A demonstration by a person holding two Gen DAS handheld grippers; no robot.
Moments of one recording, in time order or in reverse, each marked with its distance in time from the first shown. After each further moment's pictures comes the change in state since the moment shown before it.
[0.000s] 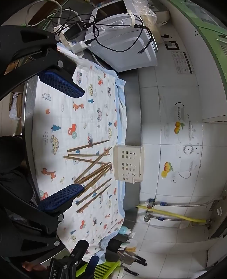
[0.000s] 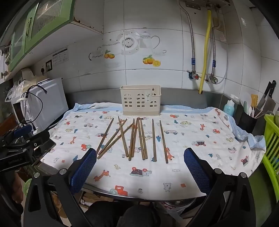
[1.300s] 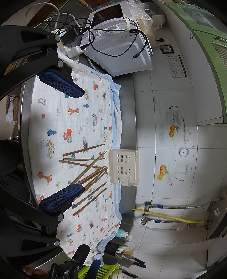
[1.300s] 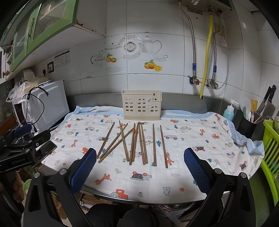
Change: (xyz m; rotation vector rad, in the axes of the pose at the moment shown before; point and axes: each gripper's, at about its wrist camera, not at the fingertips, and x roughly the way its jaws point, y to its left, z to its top) left arm -0.005 0.002 0.004 -0.004 -0.043 0.026; right arm -0.005 0.002 0.007 -0.011 -0.020 0.003
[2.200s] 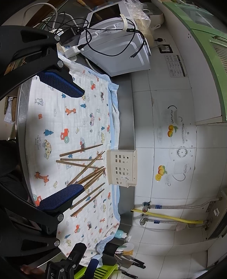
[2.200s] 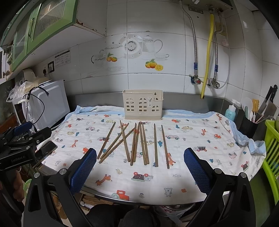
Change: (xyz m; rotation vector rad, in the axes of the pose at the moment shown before) left arm 0.001 -0.003 0.004 0.007 -0.012 0.005; right arm 0.006 0.002 -0.001 -0.002 0.004 0.005
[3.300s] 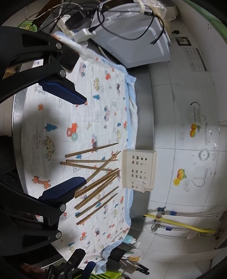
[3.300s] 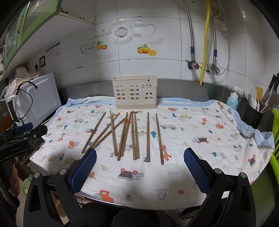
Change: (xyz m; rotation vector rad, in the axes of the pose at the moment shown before) left arm 0.073 0.002 -0.017 -0.037 0.136 -0.026; right arm 0.059 -0.037 -0.022 0.038 0.073 -0.007
